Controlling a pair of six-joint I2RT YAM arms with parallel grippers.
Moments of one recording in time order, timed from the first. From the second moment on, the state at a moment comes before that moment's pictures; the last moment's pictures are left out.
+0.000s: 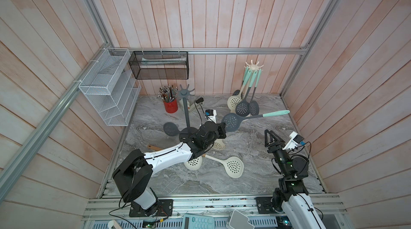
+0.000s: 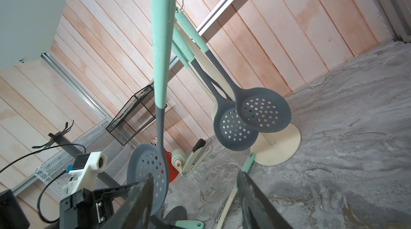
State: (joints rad) left arm -0.88 1.59 1.02 0.27 -0.19 -0.73; right arm 0.04 0.43 0.10 0.54 -0.26 0.79
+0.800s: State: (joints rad) left arm -0.89 1.61 1.02 0.31 -0.12 -0.73; right arm 0.04 0.76 0.28 0.82 -0.27 0.64
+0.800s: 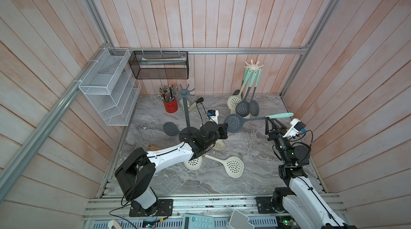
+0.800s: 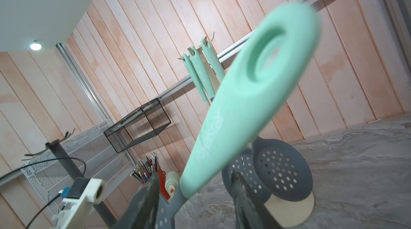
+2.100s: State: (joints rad) left arm -0.81 1.66 1.22 0.28 0.50 -0.36; right arm 0.03 1.03 0.67 0.51 -0.92 0.37
